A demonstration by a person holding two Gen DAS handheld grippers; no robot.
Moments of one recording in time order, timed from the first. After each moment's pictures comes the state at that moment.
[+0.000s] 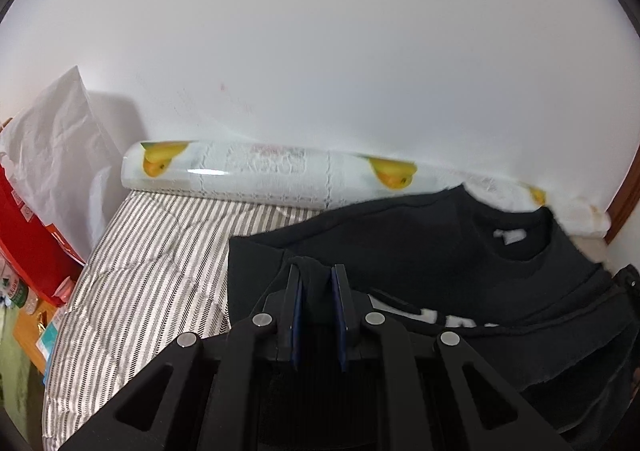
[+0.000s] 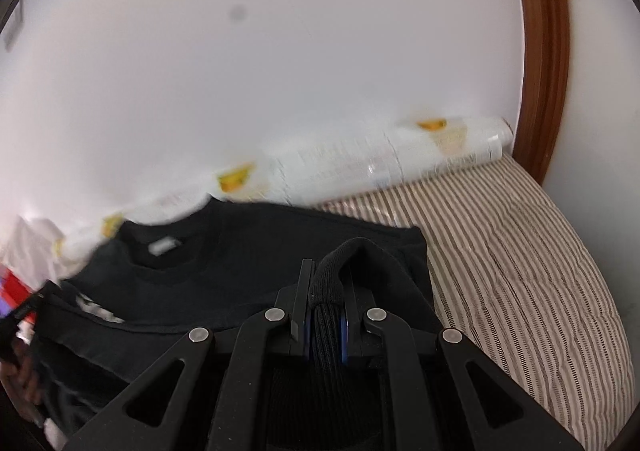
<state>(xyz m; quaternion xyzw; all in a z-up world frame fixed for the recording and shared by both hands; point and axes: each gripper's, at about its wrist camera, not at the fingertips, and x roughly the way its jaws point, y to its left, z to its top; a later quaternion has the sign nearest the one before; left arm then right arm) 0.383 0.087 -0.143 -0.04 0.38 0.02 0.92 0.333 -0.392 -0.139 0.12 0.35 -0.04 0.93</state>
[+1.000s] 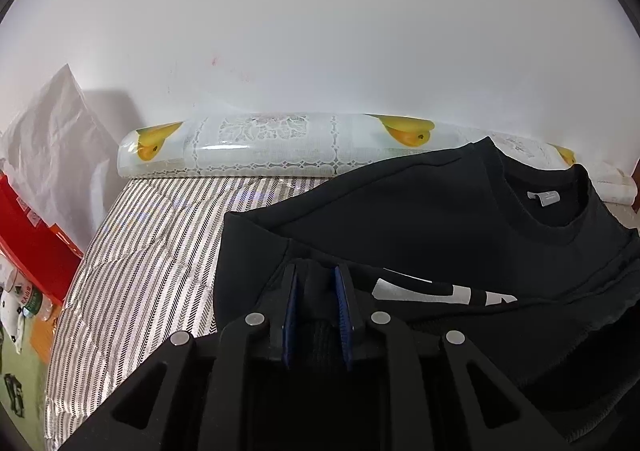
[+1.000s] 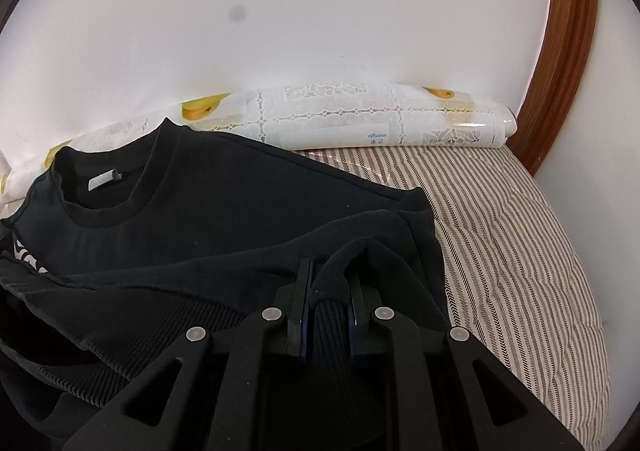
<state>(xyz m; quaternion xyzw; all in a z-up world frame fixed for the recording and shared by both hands) 0.394 0.070 -0.170 0.00 0.40 0.04 0.92 0.354 -0.370 -0.180 0.02 0.41 -0.09 0.91</state>
